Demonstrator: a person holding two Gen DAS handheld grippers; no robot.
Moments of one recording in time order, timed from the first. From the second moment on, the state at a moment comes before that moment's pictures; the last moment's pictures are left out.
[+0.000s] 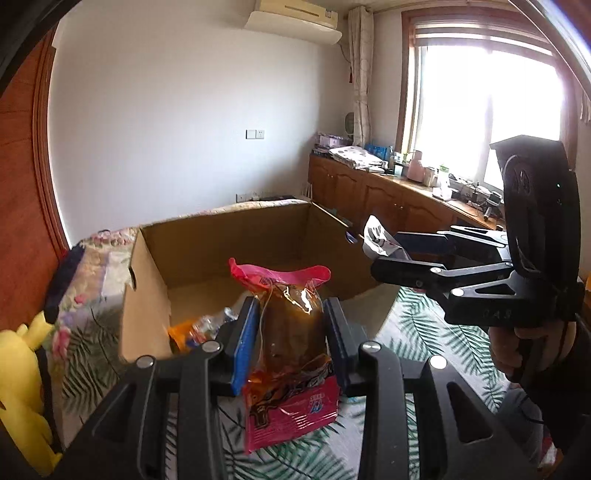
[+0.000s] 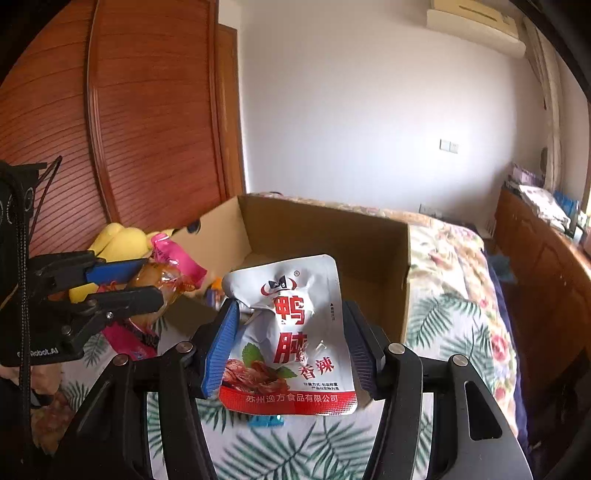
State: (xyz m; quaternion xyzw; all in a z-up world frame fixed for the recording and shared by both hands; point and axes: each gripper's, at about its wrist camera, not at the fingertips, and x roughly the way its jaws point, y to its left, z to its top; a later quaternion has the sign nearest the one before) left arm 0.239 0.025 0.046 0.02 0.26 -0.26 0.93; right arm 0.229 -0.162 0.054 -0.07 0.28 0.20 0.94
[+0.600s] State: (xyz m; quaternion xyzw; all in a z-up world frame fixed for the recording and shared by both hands) left arm 0.327 0.042 0.034 0.01 0.25 -0.22 0.94; right arm 0.300 -0.143 0.037 -0.06 0.28 0.23 0.93
